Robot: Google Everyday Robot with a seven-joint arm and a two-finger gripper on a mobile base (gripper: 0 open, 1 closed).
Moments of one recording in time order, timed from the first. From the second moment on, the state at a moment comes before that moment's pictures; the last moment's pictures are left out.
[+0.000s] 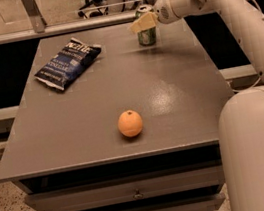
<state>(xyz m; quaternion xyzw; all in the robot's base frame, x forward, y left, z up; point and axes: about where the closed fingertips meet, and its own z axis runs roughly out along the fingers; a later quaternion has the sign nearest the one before) 0.850 -0.119 0.904 -0.33 0.78 0.20 0.49</state>
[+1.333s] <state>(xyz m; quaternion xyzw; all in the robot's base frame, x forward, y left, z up) 0.666 -0.127 0.941 -0.40 0.73 0.28 0.48</state>
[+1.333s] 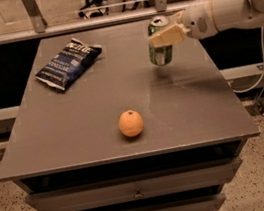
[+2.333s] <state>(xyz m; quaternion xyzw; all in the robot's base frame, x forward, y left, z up) 0.555 -0.113 0.933 -0.43 0.67 0.39 0.46</state>
